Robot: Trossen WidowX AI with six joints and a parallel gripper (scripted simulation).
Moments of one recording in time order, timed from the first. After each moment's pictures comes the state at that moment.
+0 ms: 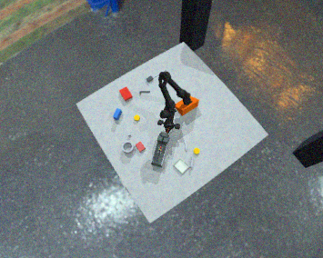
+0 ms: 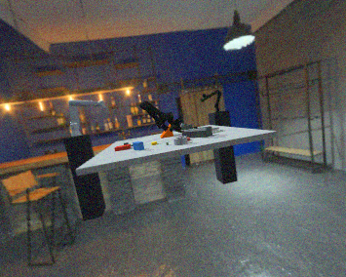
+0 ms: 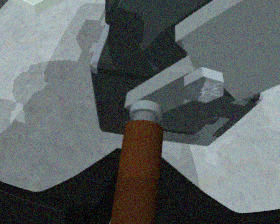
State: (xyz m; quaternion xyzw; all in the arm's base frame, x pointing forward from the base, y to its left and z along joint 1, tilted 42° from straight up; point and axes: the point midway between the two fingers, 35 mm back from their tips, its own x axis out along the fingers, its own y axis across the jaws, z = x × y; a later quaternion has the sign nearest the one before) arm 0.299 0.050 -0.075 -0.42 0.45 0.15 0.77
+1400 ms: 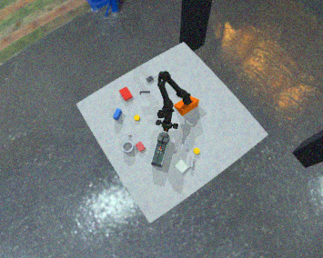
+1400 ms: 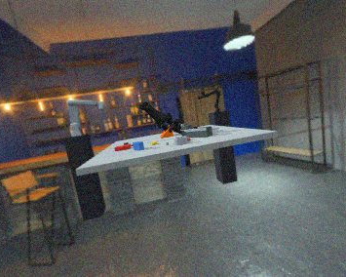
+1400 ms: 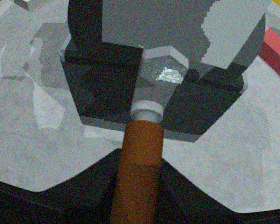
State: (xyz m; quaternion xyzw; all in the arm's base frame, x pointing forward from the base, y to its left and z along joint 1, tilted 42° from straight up) arm 0.309 0.037 -0.070 -0.42 0.46 0.16 0.77
